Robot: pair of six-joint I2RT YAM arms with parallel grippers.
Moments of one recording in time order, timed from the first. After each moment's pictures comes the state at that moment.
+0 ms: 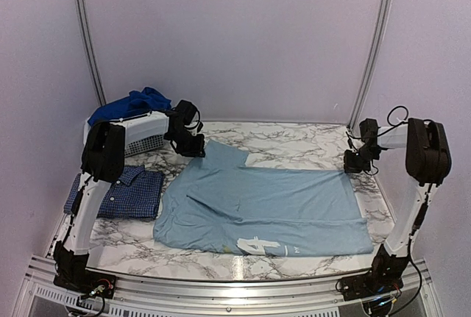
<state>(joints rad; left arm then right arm) -0.45 2.50 2.13 -0.71 0.20 -0.33 -0.13 1.97 1.28 -0.49 -0.13 0.05</state>
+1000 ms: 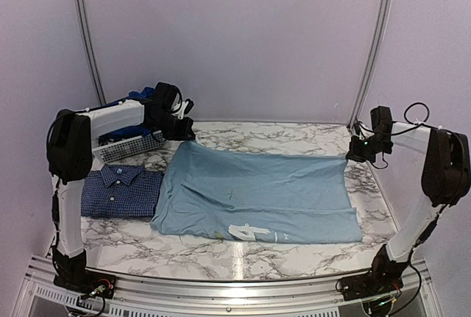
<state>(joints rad) -0.42 2.15 1.81 -0.54 0.29 -0.20 -0.13 1.70 1.21 -0.52 -0.29 0.13</state>
